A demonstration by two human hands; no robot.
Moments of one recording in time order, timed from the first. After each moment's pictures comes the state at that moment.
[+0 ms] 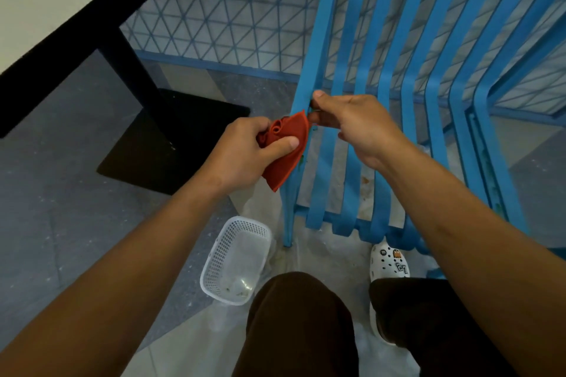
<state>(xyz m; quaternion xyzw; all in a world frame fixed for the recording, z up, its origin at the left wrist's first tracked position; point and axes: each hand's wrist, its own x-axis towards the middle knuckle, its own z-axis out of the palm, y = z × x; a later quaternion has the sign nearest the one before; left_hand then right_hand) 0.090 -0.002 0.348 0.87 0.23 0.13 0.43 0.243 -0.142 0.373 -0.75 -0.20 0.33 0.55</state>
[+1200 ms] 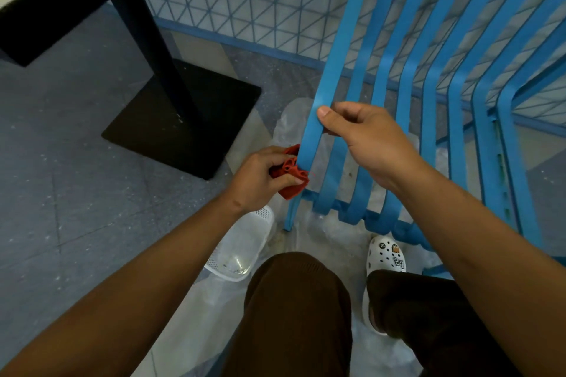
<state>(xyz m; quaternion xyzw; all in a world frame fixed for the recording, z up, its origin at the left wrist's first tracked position) 0.049 -0.022 0.257 0.84 0.17 0.11 0.51 0.201 -0.154 0.358 -0.76 -0.26 0.32 0.51</state>
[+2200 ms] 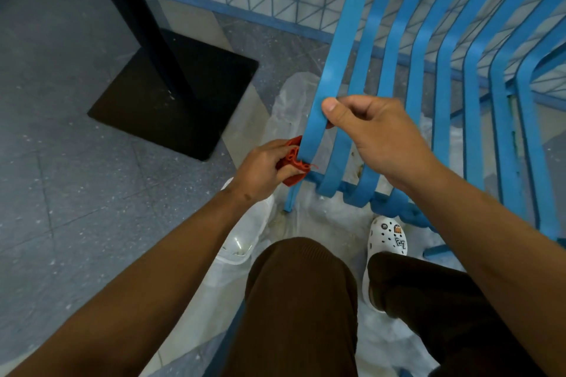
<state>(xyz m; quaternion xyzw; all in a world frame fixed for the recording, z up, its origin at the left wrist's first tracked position) 0.057 -0.020 0.200 0.89 0.16 0.08 0.41 0.188 -0.166 0.341 -0.78 -0.30 0.28 0.48</state>
